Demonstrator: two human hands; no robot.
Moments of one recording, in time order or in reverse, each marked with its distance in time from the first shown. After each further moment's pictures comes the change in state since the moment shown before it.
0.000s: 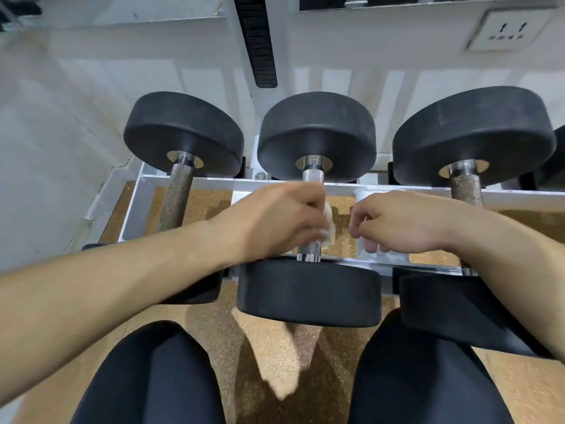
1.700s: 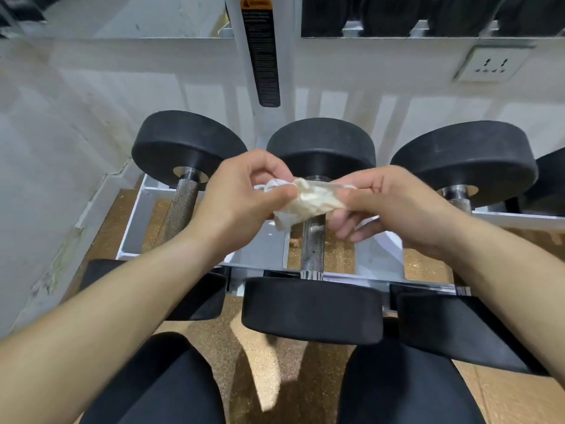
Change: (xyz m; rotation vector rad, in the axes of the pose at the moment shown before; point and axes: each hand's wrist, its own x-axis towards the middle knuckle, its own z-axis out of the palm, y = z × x) left_hand -0.008 0.018 -0.055 -0.835 0.437 -0.800; right_hand 0.000 -0.017 -0.012 0.829 0.220 -0.301
